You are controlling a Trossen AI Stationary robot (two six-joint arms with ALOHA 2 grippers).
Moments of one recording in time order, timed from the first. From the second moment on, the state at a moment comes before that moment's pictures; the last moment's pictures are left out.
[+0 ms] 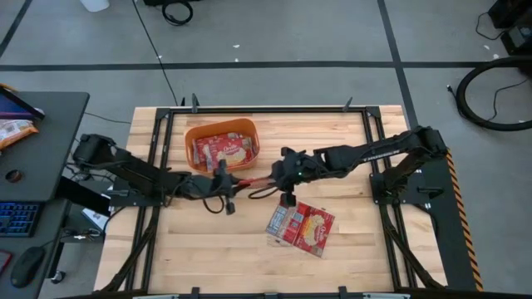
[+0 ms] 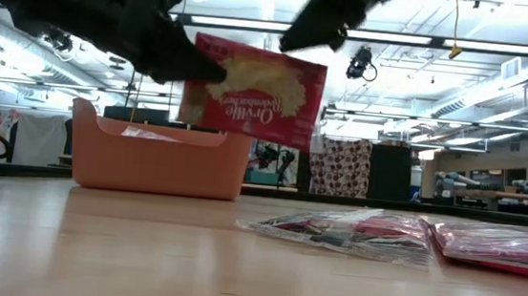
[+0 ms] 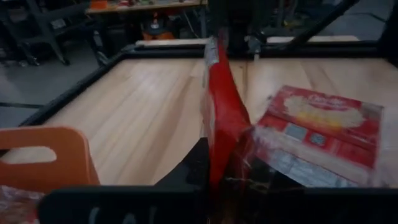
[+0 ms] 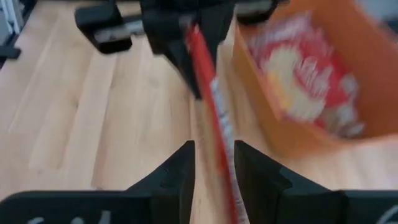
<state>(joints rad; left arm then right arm) -0.25 1.38 0.43 0.69 -0.47 -0.05 0.10 1.59 1.25 -0.37 0.15 0.07</state>
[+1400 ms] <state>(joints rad) -0.17 0.73 0.36 -0.02 -0.74 -0.23 0.11 1.59 1.31 -0.41 0.16 0.00</state>
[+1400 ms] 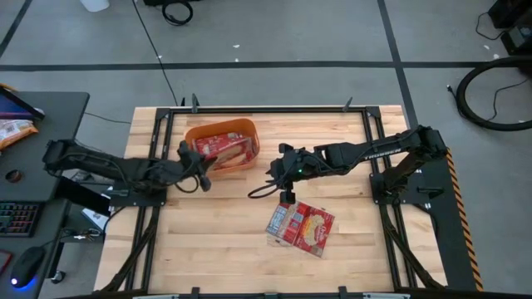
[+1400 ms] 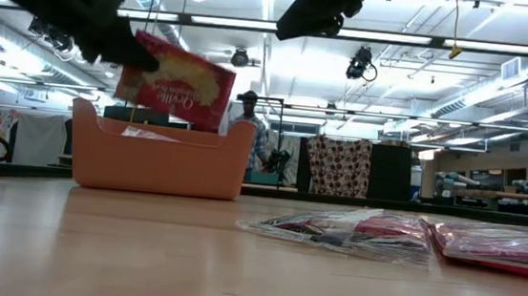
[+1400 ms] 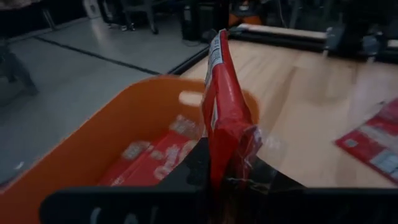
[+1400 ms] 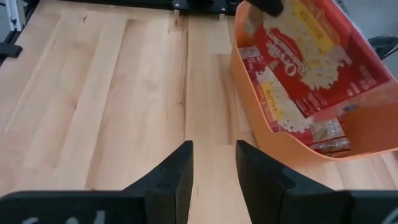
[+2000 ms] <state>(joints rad) 0.41 0.71 0.24 0.15 -0.03 -0.29 0.11 1.59 1.31 -0.40 0.15 0.00</state>
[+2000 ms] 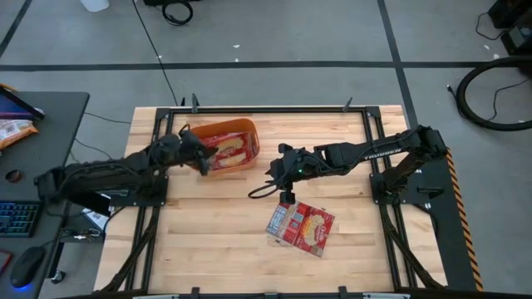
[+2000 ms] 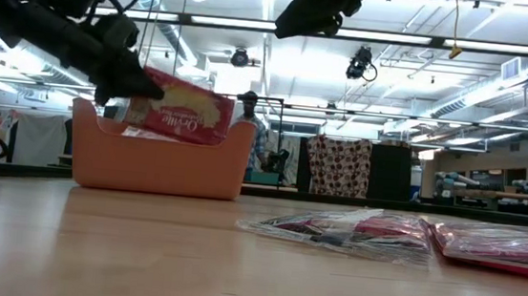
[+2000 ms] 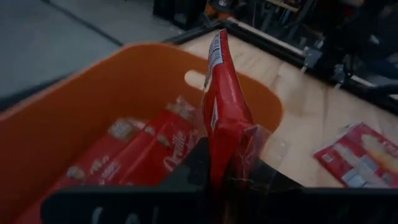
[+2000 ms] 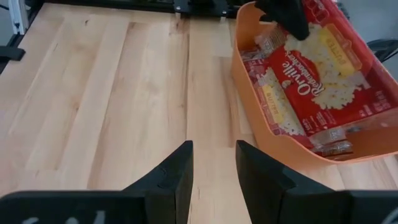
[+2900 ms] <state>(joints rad) 0.46 0.74 0.24 0.26 -0.14 -0.25 0.11 1.59 1.31 -0.41 0.13 0.01</state>
